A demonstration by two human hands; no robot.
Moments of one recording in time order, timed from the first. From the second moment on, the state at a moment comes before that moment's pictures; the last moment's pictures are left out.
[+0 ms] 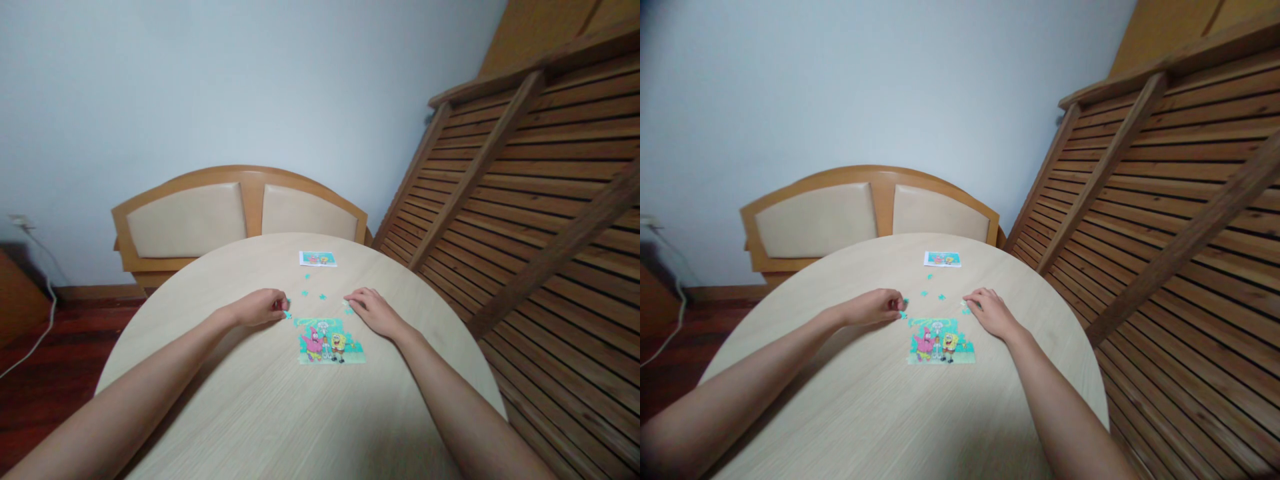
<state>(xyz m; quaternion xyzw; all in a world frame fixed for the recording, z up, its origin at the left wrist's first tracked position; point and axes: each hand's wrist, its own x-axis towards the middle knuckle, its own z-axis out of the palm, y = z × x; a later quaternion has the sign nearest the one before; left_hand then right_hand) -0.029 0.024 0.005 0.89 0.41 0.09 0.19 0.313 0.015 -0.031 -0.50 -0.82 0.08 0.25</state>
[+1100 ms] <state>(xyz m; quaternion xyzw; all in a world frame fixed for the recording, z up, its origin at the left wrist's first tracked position) -0.024 0.022 0.001 0.89 0.43 0.11 0.10 0.302 0.008 -0.023 -0.45 -0.85 0.08 0.25</state>
